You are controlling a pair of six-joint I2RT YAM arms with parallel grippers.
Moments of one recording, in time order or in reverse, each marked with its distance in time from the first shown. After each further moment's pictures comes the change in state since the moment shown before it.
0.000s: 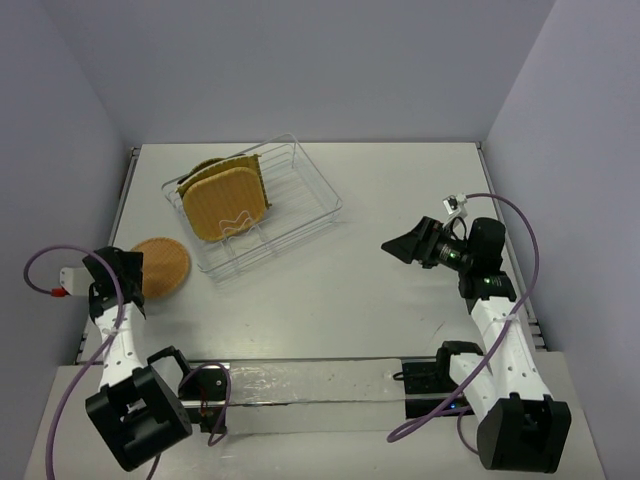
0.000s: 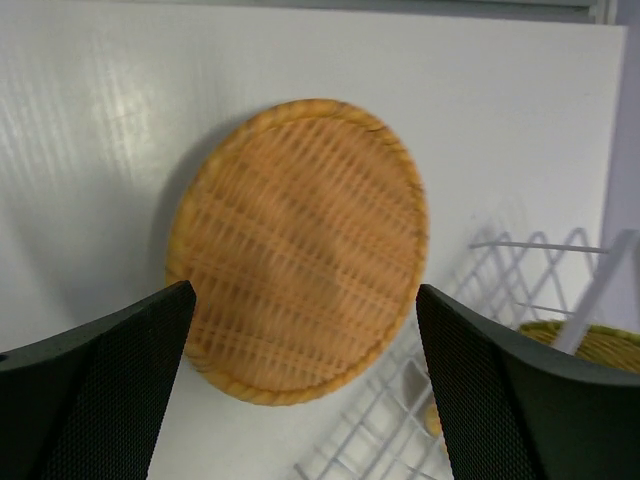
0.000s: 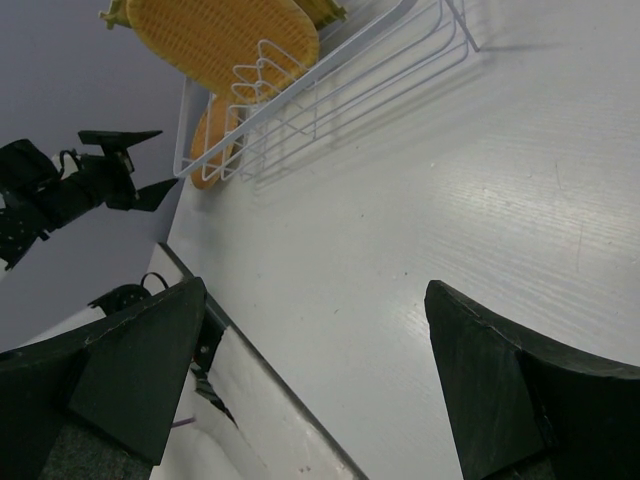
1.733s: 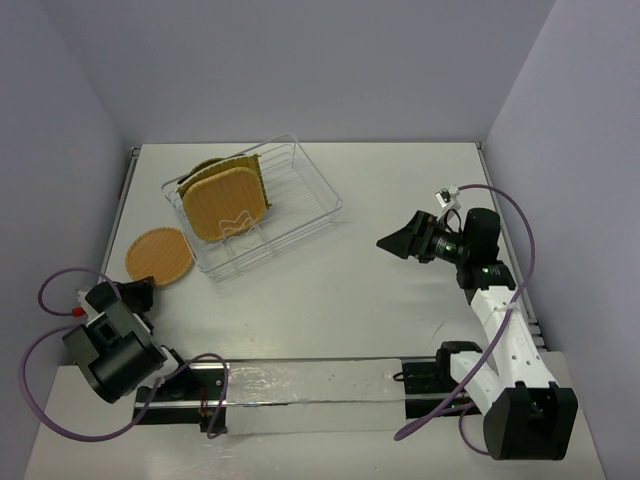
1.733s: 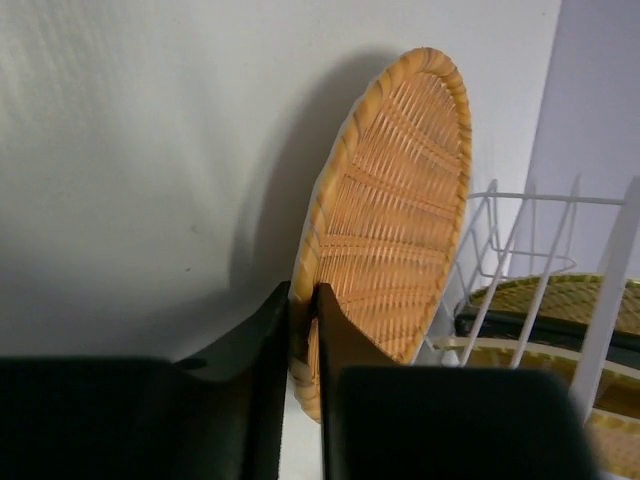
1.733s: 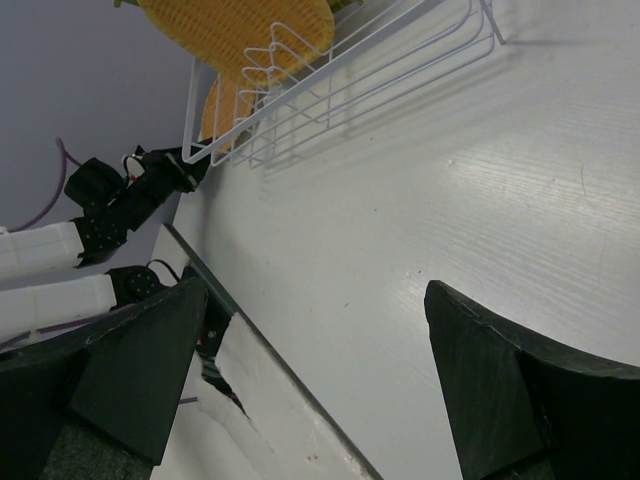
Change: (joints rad) left arm 0.225 0.389 -0.341 0.853 0.478 -0.016; right arm 0.052 0.068 0.075 -0.041 0.003 -0.022
